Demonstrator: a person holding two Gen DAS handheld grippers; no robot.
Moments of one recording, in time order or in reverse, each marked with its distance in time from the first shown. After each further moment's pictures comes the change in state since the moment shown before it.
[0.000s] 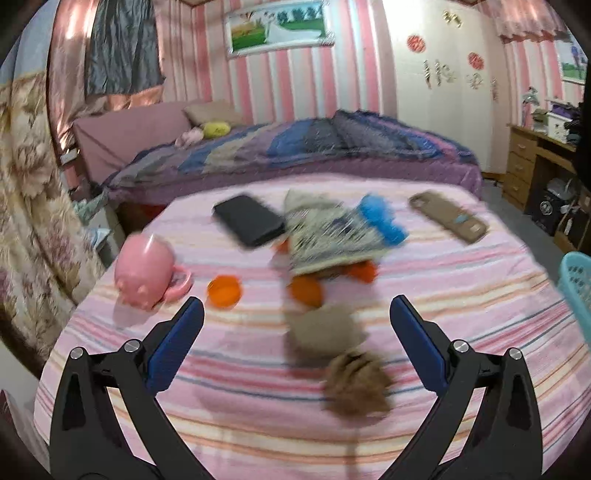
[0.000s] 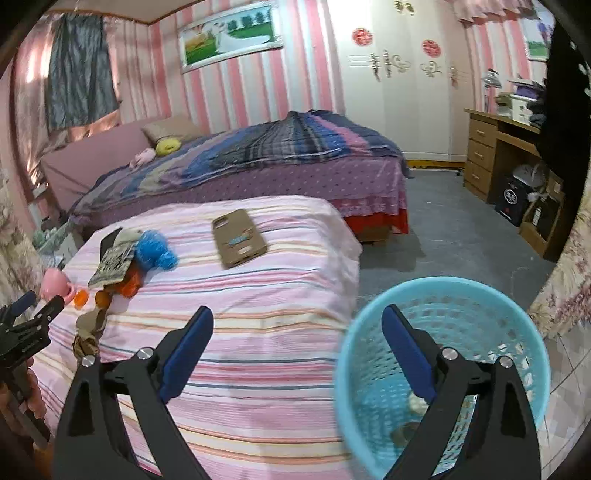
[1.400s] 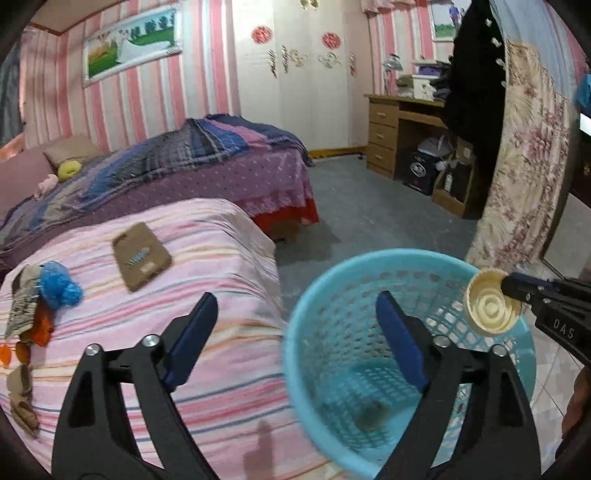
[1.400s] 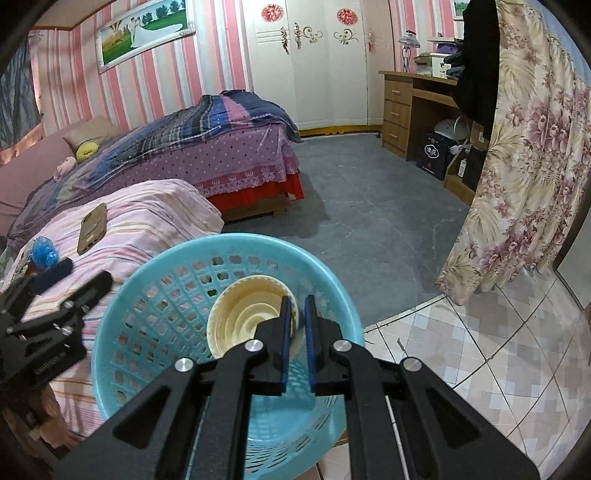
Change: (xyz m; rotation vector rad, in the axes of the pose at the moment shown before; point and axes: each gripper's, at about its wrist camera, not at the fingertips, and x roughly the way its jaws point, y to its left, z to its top) left arm -0.043 -0.353 0.017 0.247 -0.043 -0.442; right arm -0.016 -0.218 -0.033 0.176 0.089 -0.235
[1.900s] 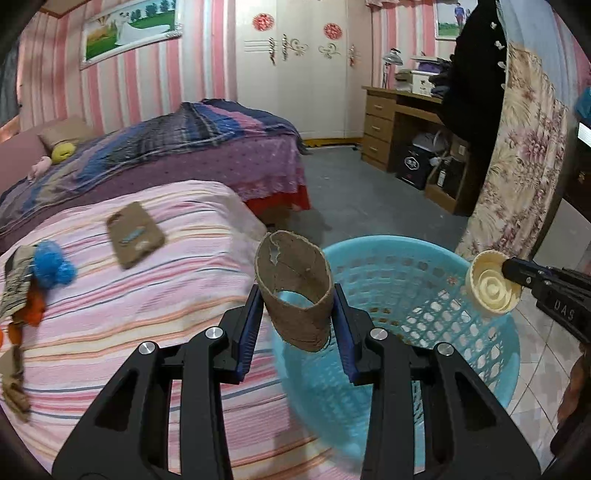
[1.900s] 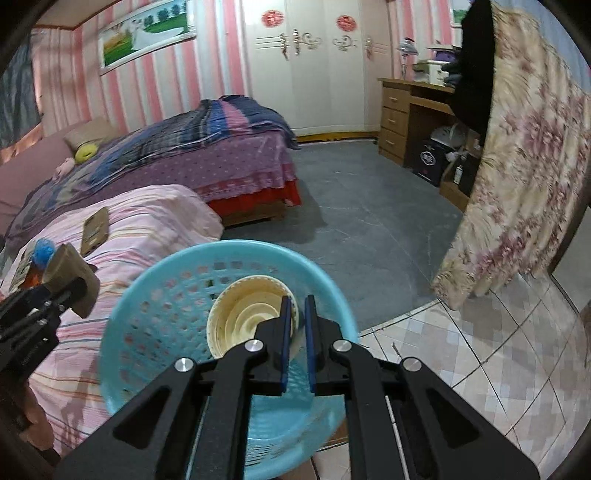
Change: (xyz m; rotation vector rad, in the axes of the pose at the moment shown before) left arm -0.003 -0.009 -0.010 -0.033 0.068 -0.065; right arm -0.015 -0.002 0.004 0.007 -0.026 -0.017
